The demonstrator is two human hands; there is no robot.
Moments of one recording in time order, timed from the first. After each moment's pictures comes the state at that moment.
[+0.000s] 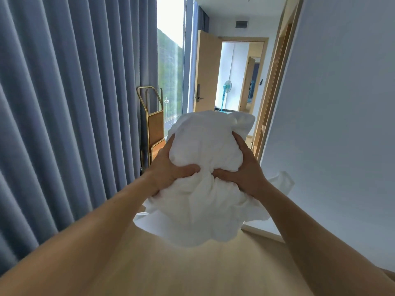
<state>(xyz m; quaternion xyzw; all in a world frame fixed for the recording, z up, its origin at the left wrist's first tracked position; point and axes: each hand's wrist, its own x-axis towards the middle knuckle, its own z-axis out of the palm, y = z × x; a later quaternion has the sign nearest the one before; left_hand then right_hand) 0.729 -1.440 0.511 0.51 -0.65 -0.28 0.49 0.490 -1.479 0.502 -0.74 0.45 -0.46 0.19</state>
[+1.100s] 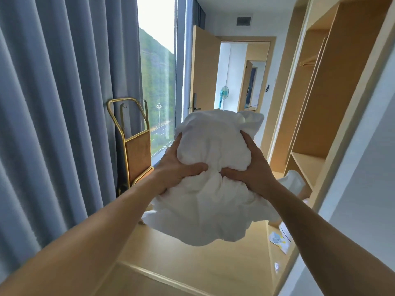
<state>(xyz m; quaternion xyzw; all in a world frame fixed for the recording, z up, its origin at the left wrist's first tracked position) 0.806 -2.105 0.522 0.48 -0.66 -0.30 0.49 0.565 -2.124 0.515 -0.72 0.48 -0.47 0.15</state>
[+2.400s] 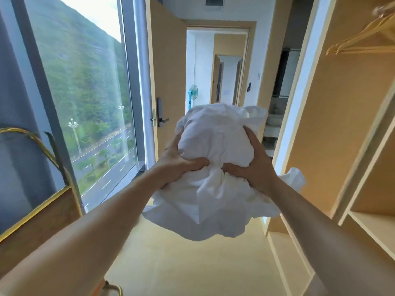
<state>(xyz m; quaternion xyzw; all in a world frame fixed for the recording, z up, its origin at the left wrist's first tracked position) 0.767 -2.934 0.541 0.38 -0.72 -0.33 0.47 0.525 -2.892 0.531 -0.67 0.52 -0.52 0.11</state>
